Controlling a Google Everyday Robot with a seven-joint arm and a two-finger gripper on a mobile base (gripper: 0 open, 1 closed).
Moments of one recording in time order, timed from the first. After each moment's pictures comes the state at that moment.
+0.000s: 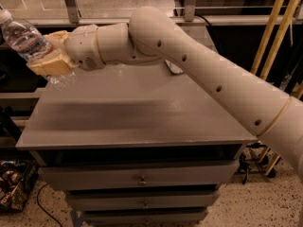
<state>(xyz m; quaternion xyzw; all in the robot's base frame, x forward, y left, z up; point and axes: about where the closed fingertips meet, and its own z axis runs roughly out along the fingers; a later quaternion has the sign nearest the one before) 0.541 0.247 0.978 -0.61 0.44 0.40 0.52</state>
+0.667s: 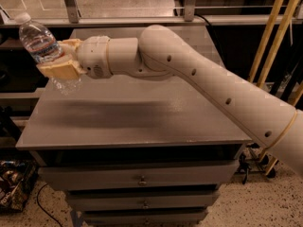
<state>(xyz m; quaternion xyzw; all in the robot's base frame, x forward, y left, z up) 0.551 0.231 0.964 -0.55 0.48 0.42 0.54</state>
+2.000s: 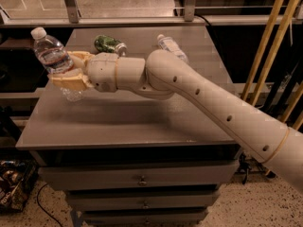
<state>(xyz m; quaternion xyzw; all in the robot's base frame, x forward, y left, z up) 0.559 0.220 0.932 -0.53 0.45 0.41 0.59</state>
